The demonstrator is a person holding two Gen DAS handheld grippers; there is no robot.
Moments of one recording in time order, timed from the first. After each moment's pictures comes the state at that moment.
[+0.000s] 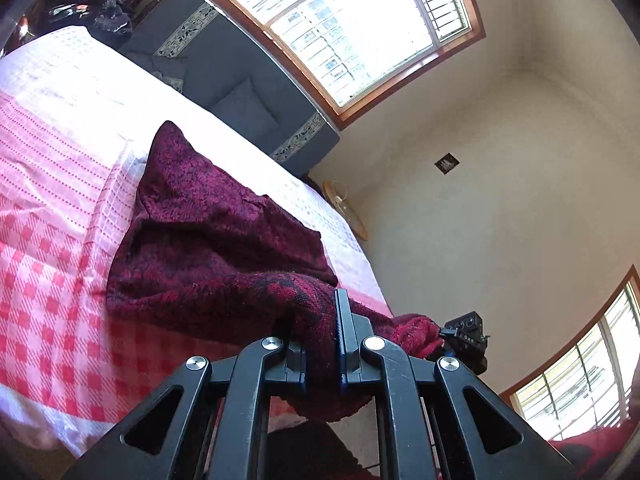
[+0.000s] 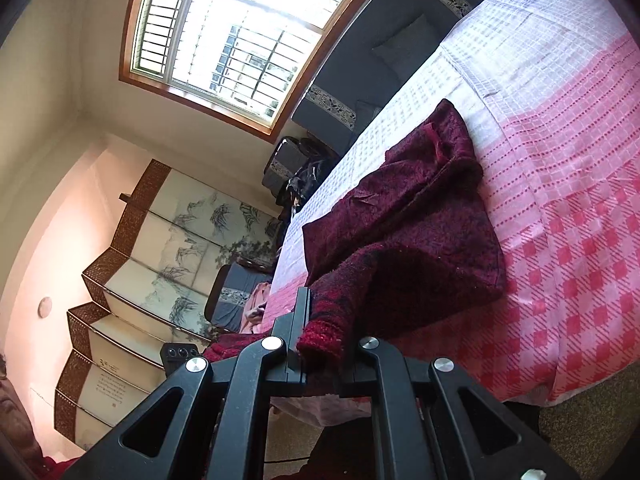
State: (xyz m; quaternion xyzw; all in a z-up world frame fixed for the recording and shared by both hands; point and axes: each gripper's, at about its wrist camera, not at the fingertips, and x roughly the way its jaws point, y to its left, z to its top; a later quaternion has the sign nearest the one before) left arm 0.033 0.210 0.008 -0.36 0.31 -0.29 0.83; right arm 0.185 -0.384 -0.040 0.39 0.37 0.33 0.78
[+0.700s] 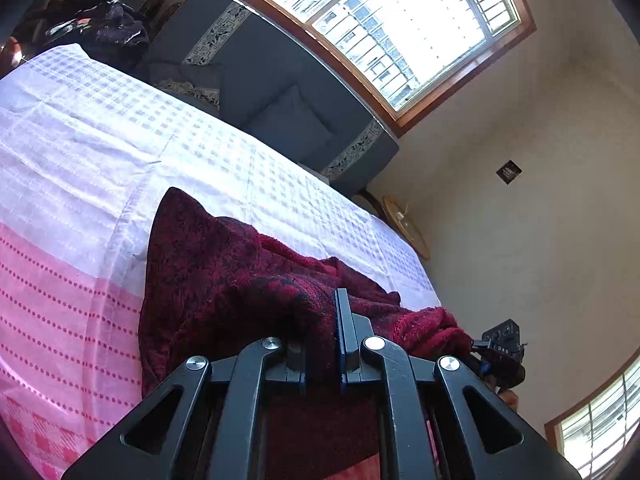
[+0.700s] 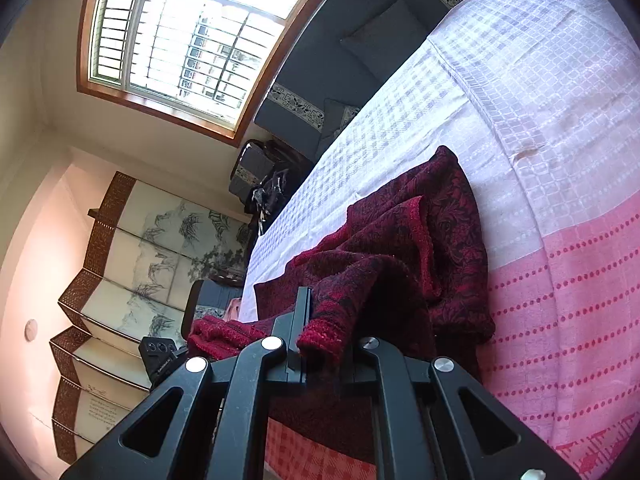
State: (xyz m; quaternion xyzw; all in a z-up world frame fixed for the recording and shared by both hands) left arm 0.238 0.204 -0.028 -0.33 0.35 -0.21 0.85; right arm 0.372 -0.379 -0.080 0.40 0.42 0.29 0.76
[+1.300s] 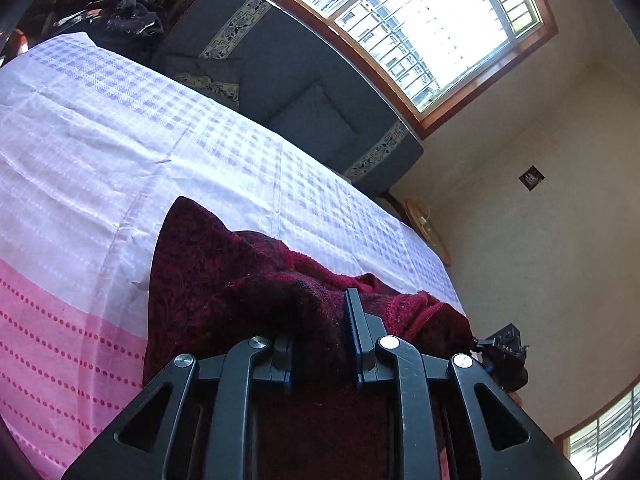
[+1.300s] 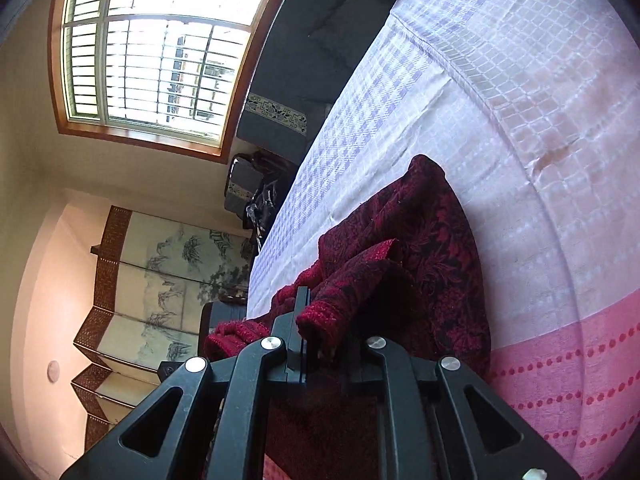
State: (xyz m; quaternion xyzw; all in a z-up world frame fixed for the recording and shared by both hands) left arm 0.285 0.201 -0.061 -0.33 0.36 -0.18 0.86; right arm 0.432 -0.382 -0.134 0.47 0.43 0.27 0.72
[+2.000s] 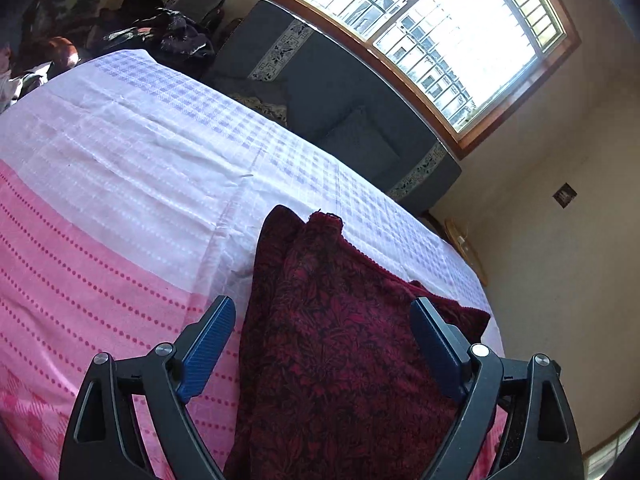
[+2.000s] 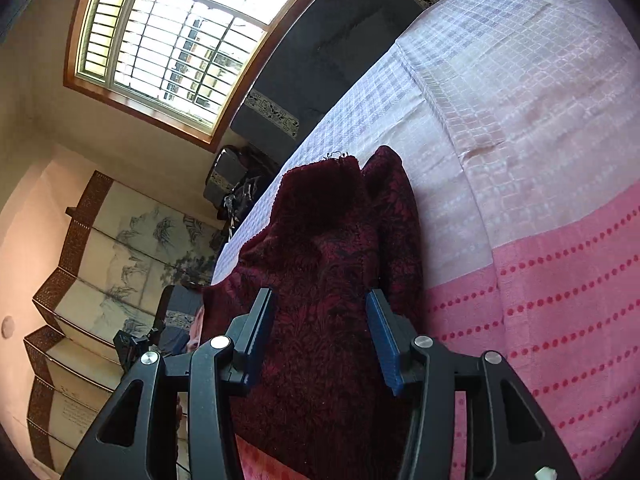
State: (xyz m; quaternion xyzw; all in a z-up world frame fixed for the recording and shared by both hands) left arm 0.235 0.243 -0.067 -0.31 0.36 -0.09 0.87; right arm 0.354 -0.395 -0.116 0.35 0.42 0.26 0.80
